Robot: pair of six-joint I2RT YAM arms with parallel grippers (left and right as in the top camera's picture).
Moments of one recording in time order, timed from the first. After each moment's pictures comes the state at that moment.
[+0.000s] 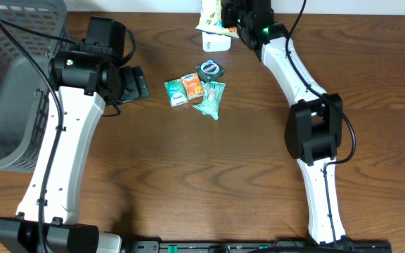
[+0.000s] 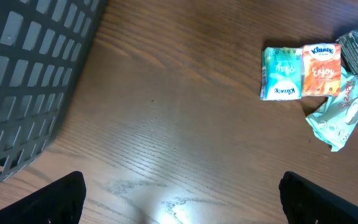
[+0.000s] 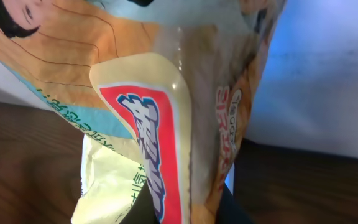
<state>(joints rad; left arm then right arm) -0.15 1.59 1.68 -1.31 -0.17 -0.43 0.30 2.51 2.28 -0.23 -0.13 0.21</state>
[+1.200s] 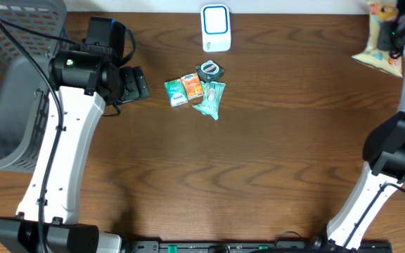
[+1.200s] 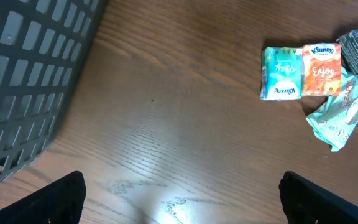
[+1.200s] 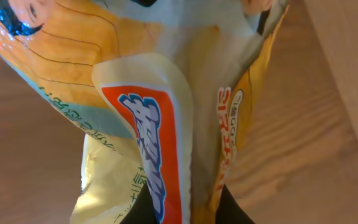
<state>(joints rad) -0.15 1.59 1.68 -1.31 -0.17 -0.43 -0.34 2.29 2.29 -0.97 0.17 -0.13</state>
